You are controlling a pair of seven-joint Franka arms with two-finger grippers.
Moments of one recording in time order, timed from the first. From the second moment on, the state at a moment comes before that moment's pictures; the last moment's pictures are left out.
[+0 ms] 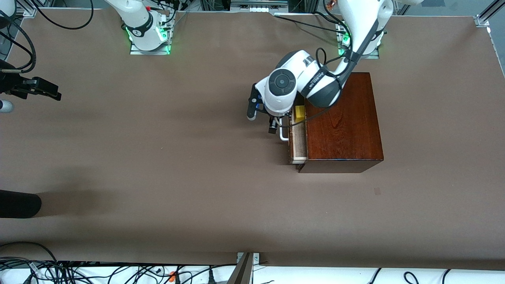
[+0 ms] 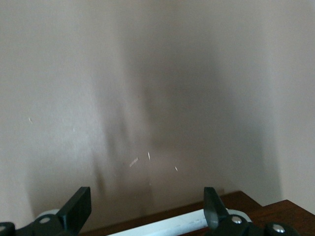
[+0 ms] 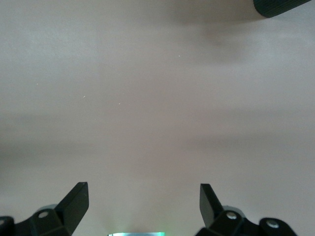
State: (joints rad) left arm -0.50 0.52 -0.22 -1.66 0.00 2.03 1.01; right arm 0.06 0.03 -0.14 -1.64 -0.03 1.56 -0.06
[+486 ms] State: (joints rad) left arm -0.46 0.52 -0.22 -1.66 0.04 2.00 1.01; right arm 0.06 0.03 -0.13 -1.63 -0.03 1.56 -0.06
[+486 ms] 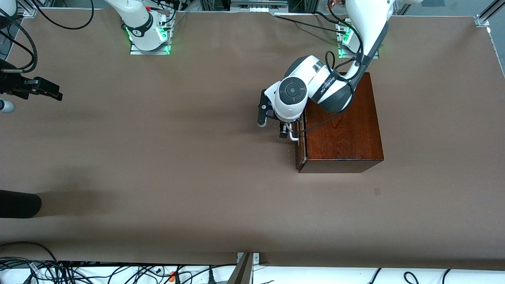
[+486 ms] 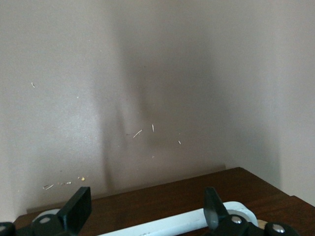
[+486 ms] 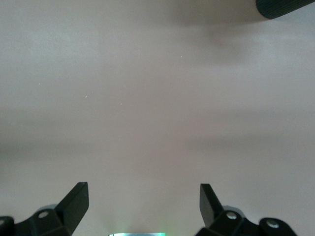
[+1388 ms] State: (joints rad) left arm -0.46 0.48 -0.21 -1.65 0.06 1.96 1.01; right arm 0.06 0.03 -0.13 -1.63 -0.03 1.57 -0.06
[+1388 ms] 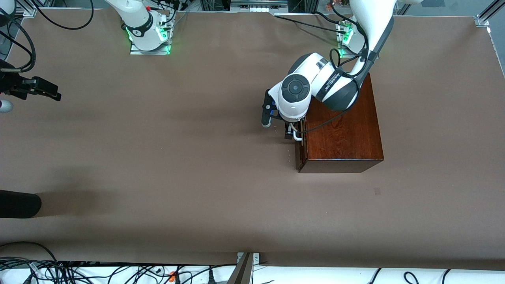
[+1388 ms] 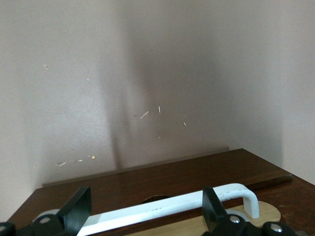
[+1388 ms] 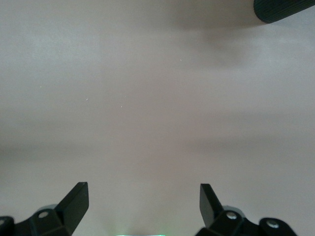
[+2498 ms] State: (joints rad) left arm -0.24 0.27 -0.14 -1.33 0.07 1.38 0.20; right arm 0.06 0.03 -0.13 -1.61 -0.03 1.57 -0.06
